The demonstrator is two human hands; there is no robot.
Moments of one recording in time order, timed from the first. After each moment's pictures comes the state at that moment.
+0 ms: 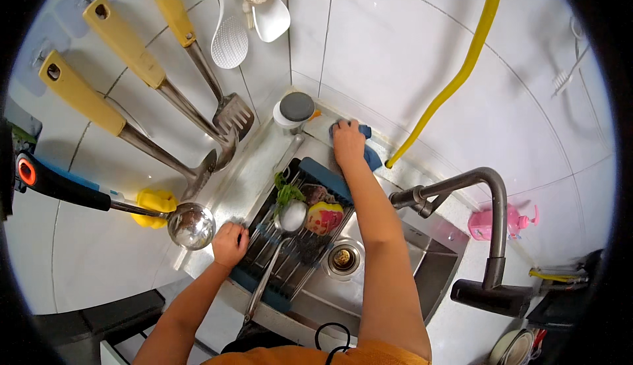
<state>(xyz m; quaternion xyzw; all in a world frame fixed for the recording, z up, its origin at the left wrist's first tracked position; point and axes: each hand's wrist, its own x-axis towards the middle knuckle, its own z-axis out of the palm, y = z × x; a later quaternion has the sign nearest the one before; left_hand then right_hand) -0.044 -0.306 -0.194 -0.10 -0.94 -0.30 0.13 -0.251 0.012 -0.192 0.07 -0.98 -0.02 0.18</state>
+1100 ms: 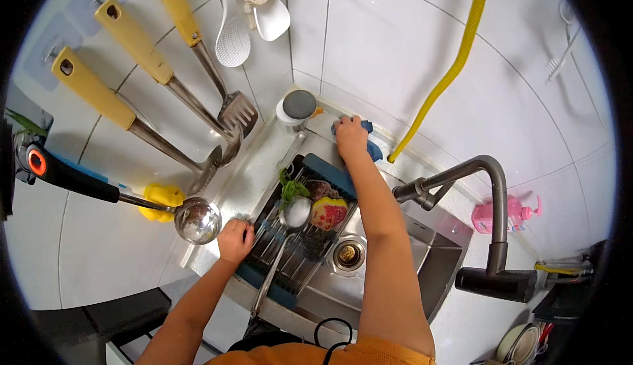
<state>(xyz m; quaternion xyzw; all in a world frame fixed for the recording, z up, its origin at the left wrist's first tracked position) -0.043 -0.310 -0.200 -0.10 -0.94 -0.29 0.13 -0.250 0.010 -0.185 0.06 -0.99 -0.02 0.14</state>
